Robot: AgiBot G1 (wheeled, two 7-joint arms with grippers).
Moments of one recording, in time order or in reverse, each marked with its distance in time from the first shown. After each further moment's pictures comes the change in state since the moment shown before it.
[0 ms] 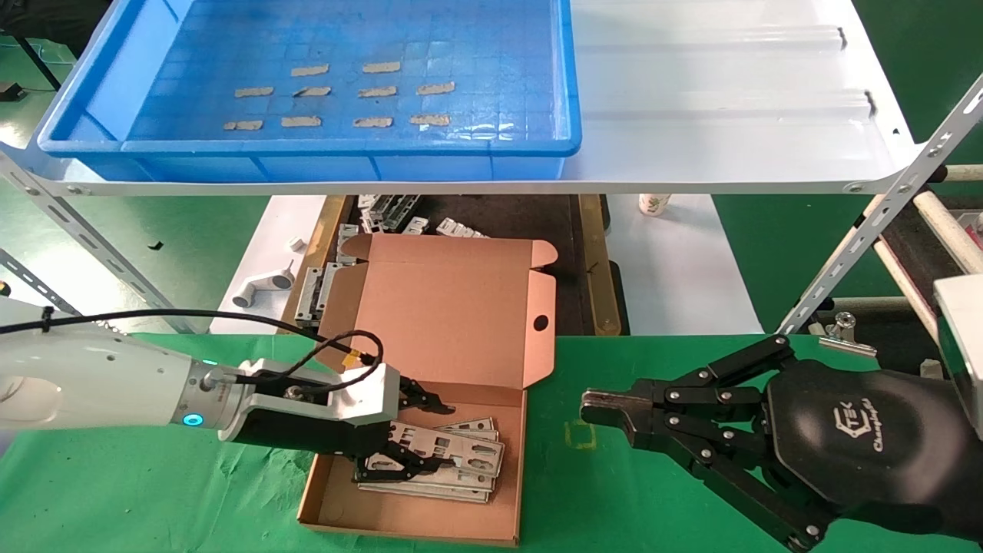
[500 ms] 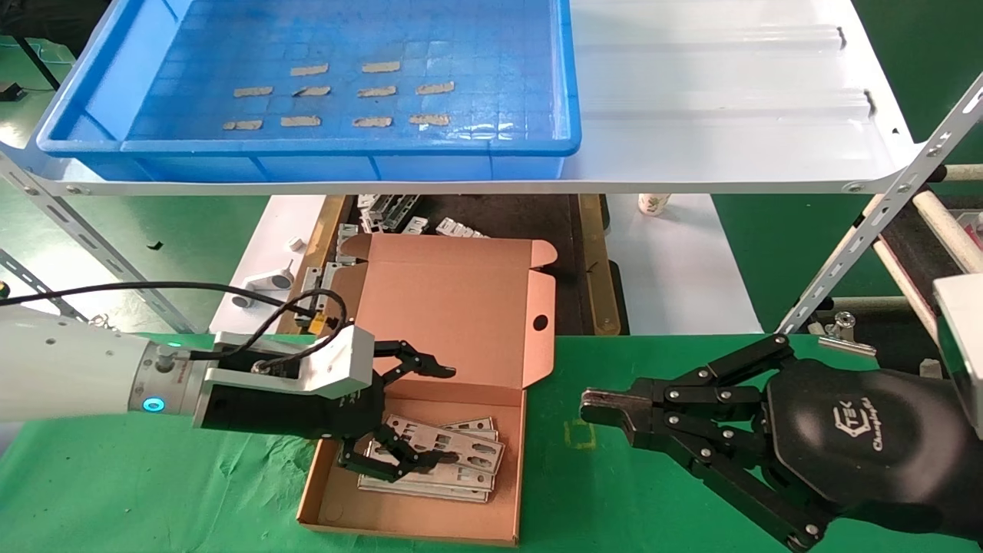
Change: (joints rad) left arm 0.013 -0.046 -0.081 -0.028 -0.081 0.091 -0.044; right arm 0.000 0.000 0.000 0.000 0.000 0.000 0.000
